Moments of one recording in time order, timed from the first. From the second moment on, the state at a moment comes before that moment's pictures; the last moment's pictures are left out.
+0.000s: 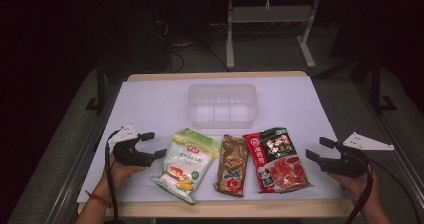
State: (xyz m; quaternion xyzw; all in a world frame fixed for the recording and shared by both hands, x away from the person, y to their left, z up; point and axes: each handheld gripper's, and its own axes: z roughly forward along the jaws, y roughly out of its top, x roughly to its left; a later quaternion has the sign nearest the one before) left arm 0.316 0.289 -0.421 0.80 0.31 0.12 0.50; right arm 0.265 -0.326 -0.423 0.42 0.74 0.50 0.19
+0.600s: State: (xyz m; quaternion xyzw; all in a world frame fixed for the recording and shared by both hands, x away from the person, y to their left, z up) left arm 0.356 0.261 -0.445 0.83 0.33 -0.04 0.44; right arm 0.264 -0.317 -0.427 0.41 0.76 0.47 0.19
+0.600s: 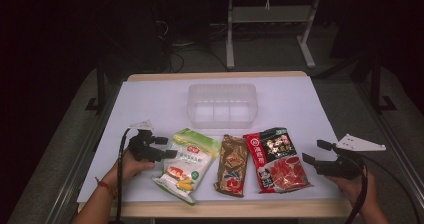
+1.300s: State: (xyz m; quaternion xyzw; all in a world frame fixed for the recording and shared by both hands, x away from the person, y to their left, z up) left arm 0.357 0.205 -0.443 0.88 0.28 -0.08 0.39; right arm 0.263 -0.311 -0.429 0.40 0.77 0.47 0.18
